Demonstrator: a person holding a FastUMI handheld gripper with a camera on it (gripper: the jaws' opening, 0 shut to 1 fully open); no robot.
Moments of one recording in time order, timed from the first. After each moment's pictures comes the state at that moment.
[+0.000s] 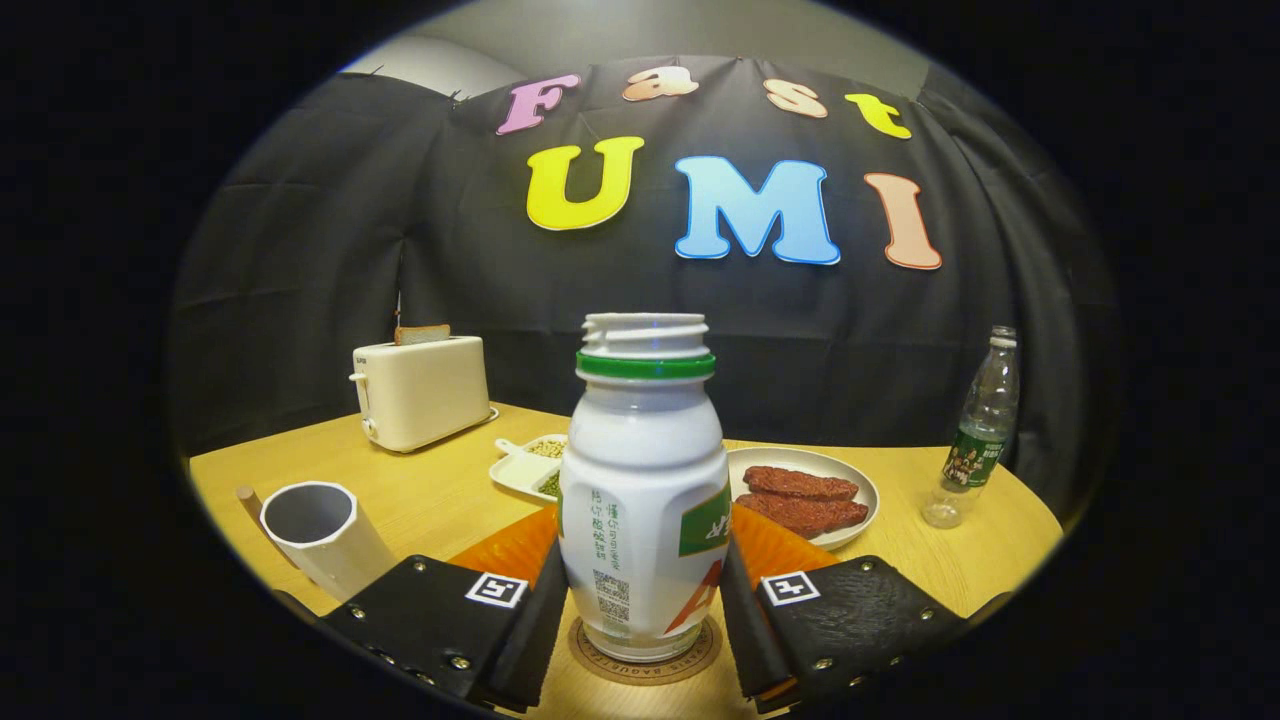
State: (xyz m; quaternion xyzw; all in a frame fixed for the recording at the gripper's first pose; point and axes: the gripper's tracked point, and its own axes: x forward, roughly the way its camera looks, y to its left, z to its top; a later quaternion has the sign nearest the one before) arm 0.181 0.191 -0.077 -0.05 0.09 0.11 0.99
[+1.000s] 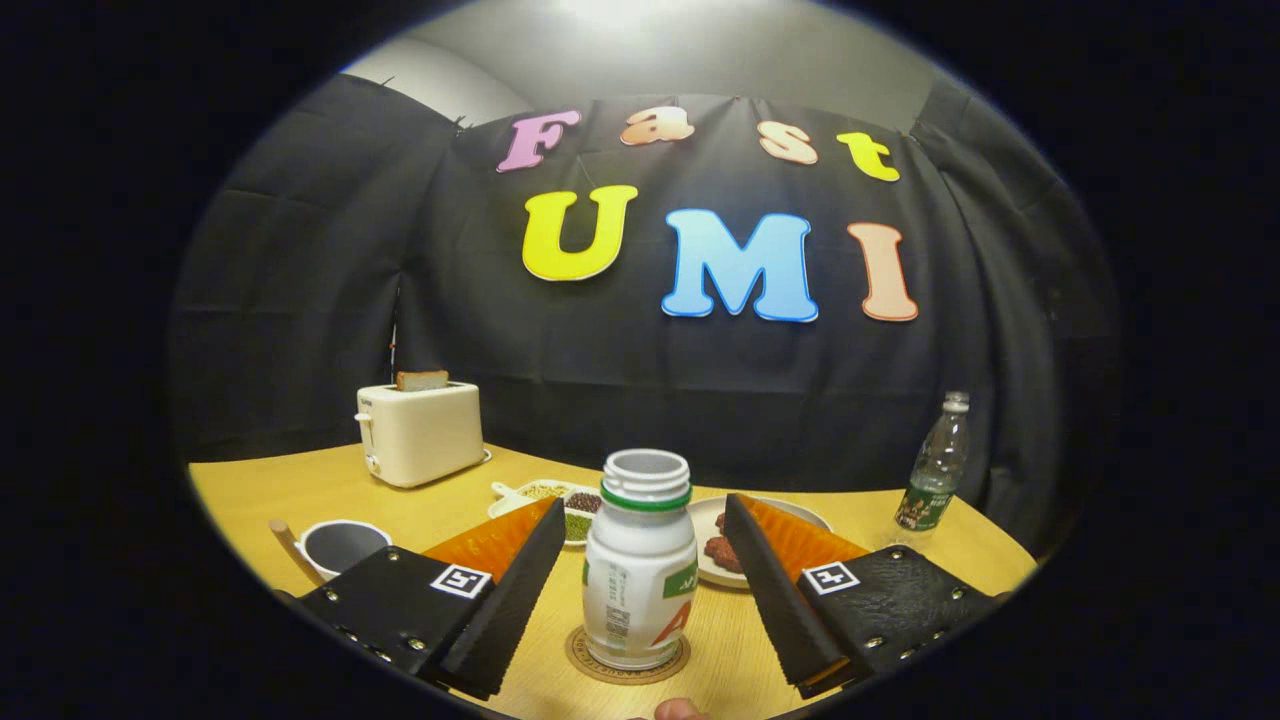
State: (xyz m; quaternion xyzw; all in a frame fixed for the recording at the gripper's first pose) arm 0.146 0.186 0.005 -0.06 0.01 0.10 0.99
